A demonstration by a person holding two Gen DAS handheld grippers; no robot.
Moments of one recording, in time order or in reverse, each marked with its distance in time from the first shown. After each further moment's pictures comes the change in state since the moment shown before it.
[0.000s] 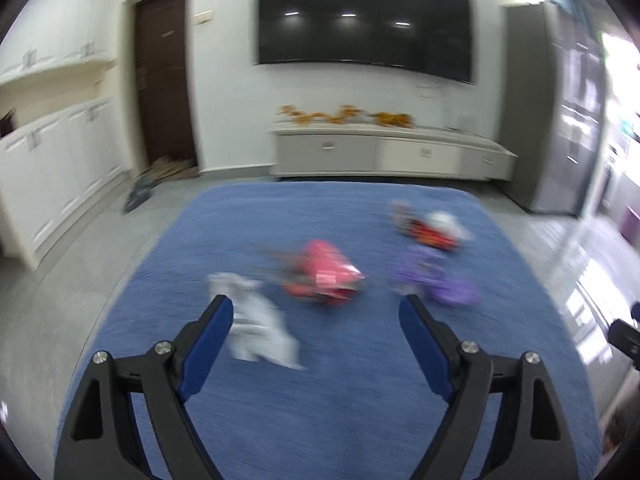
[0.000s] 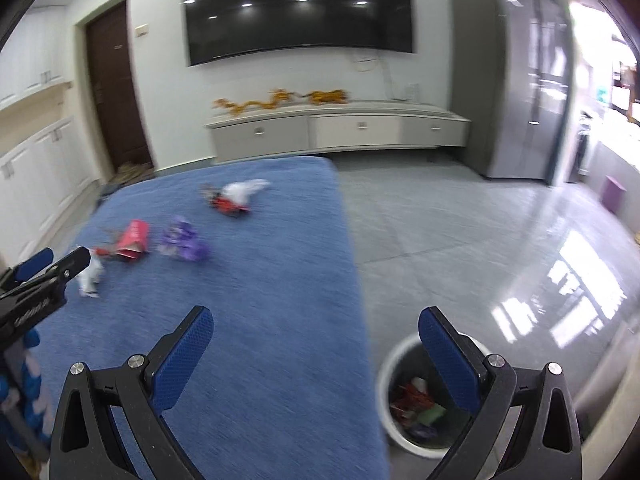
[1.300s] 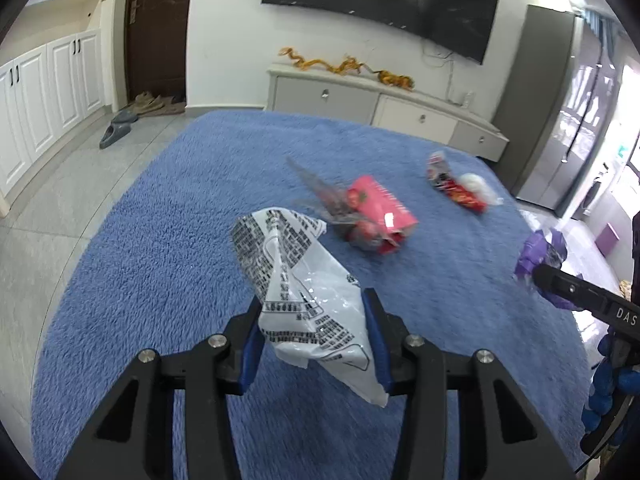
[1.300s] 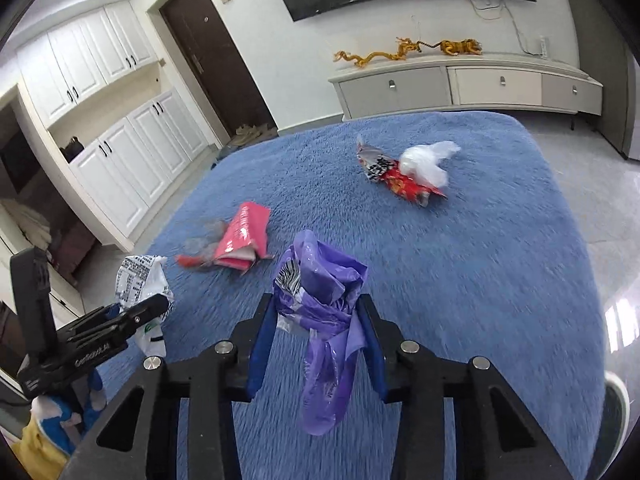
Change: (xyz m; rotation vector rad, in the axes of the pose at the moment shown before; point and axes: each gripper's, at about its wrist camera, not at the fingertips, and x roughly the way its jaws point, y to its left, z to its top) left arm 0.035 0.055 -0.022 -0.074 0.186 -0.164; right arm 0.099 0.065 0.025 -0.002 0.136 0.439
